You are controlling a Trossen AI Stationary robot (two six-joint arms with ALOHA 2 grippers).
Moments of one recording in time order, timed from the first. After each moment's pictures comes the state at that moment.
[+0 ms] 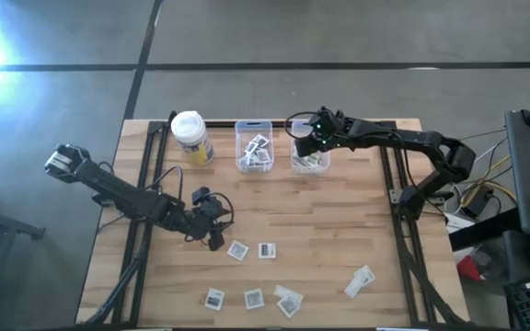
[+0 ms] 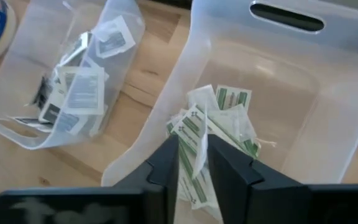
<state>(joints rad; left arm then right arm) -0.40 1.19 0.70 -0.29 -0.51 -0.60 -0.53 1.56 1.07 -0.48 0.10 0.68</state>
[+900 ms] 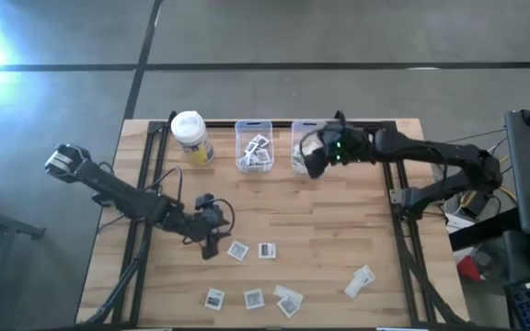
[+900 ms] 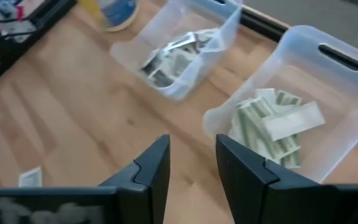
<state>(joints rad) -0.42 1.19 0.70 -0.29 -0.34 -0.50 -0.25 1.30 1.16 -0.68 0.17 0.60</state>
